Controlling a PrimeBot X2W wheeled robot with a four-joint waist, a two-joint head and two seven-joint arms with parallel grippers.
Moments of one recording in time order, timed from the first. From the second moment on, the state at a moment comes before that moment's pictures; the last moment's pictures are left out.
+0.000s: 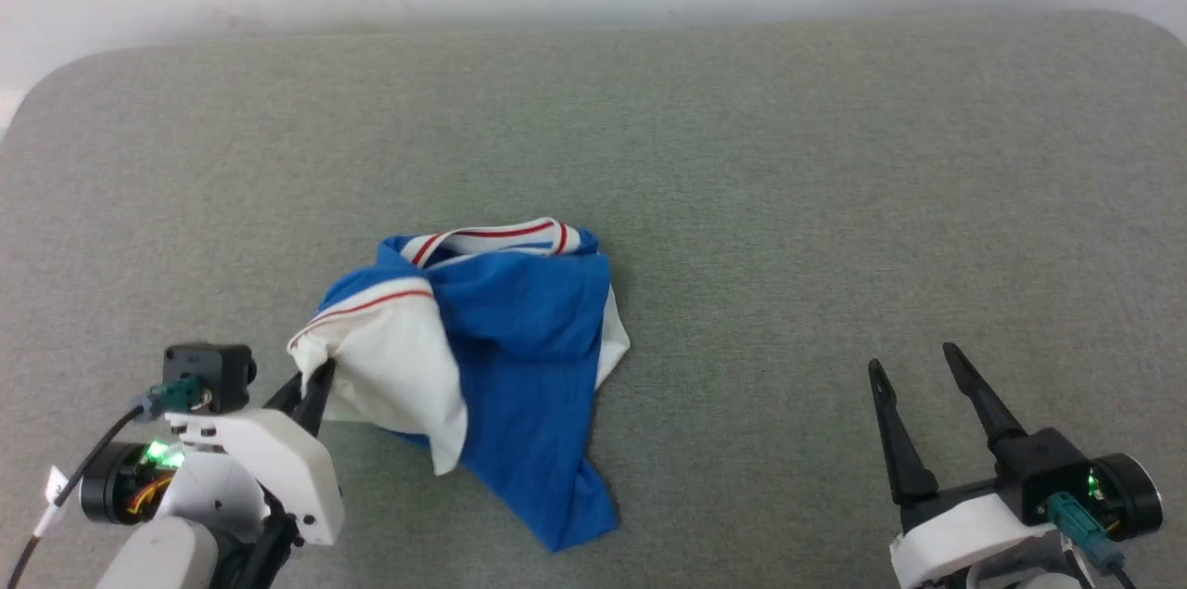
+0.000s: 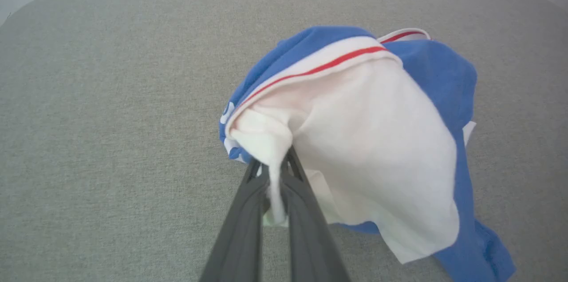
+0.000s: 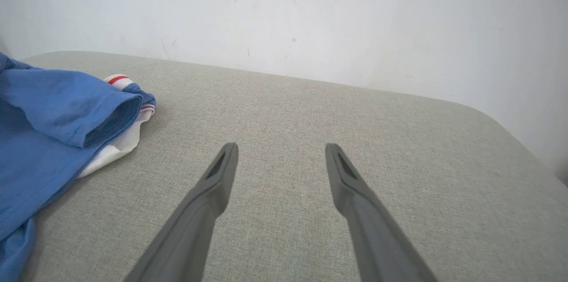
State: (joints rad) left arm -0.11 0.47 -0.24 0.03 -0.53 0.07 0.27; right arm 0.03 -0.05 0.02 0.13 -0.04 0.13 -0.26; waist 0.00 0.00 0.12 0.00
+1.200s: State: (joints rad) left arm 0.00 0.20 -0.27 -0.07 -0.13 0.15 -0.26; right arm -0.32 -0.29 0.47 0.31 0.33 0.13 0.34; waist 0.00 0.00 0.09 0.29
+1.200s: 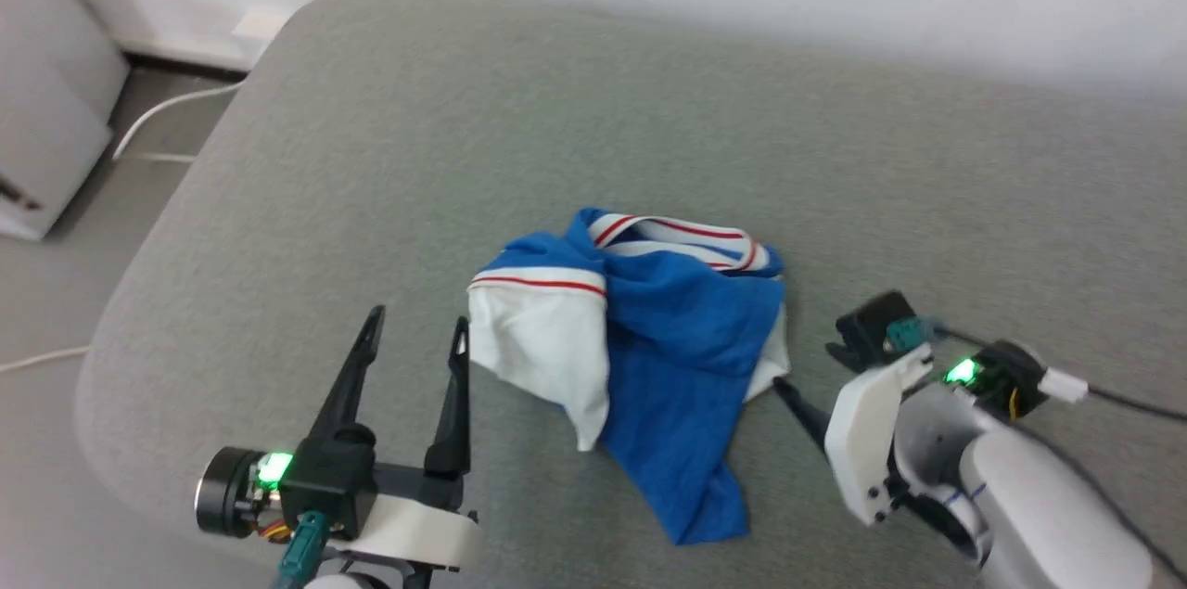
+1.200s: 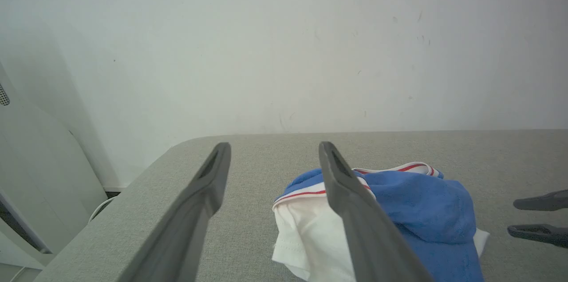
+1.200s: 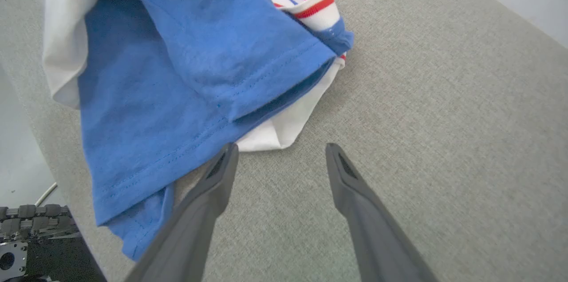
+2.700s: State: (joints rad) left arm 0.00 0.09 -0.17 -0.02 -0.07 0.01 -0.26; right arm -0.28 -0.47 0.16 0.46 0.30 0.13 0.40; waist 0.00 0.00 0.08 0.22
